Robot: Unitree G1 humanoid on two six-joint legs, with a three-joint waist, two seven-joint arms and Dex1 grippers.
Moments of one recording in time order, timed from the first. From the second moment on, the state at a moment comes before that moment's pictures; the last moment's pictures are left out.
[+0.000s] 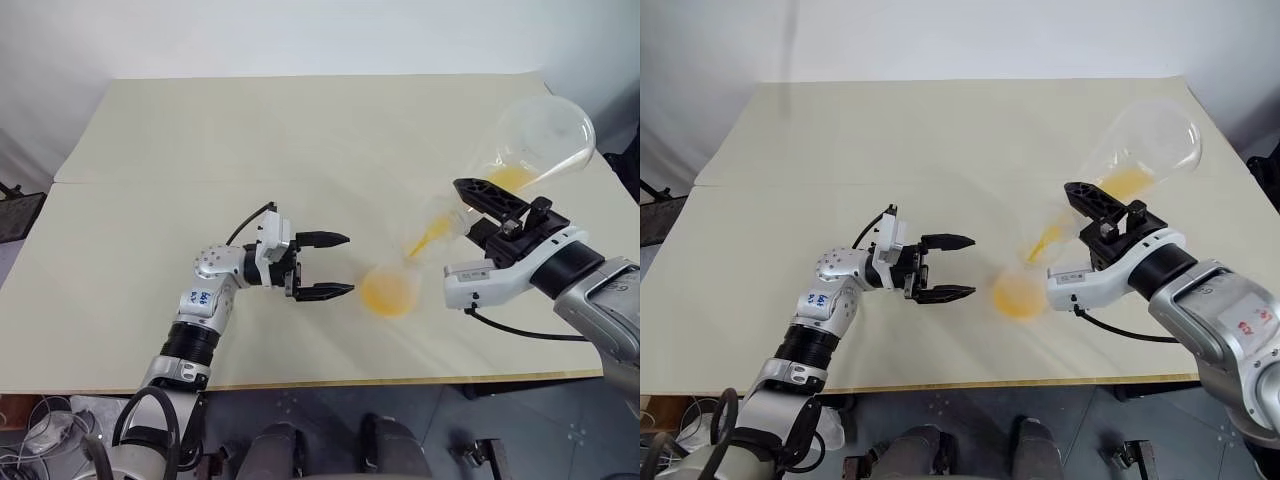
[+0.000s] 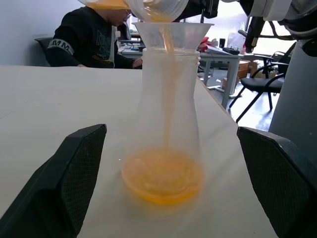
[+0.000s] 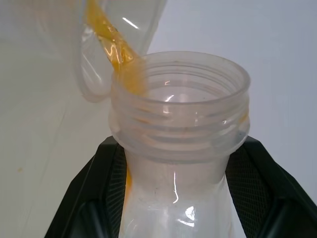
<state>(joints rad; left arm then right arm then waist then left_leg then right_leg) -0.65 0.28 -0.09 0.37 -0.40 0.00 -1.27 -0.19 -0.96 -0.13 -0.72 -0.80 -0.05 0.67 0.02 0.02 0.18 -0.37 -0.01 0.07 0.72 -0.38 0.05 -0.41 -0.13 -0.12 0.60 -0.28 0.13</state>
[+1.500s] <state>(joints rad) -0.66 0.28 -0.09 0.40 -0.40 0.00 -1.28 -0.23 -0.96 -0.17 -0.67 -0.83 -0.21 0.62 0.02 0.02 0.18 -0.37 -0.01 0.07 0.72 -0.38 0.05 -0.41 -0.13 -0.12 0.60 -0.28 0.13</state>
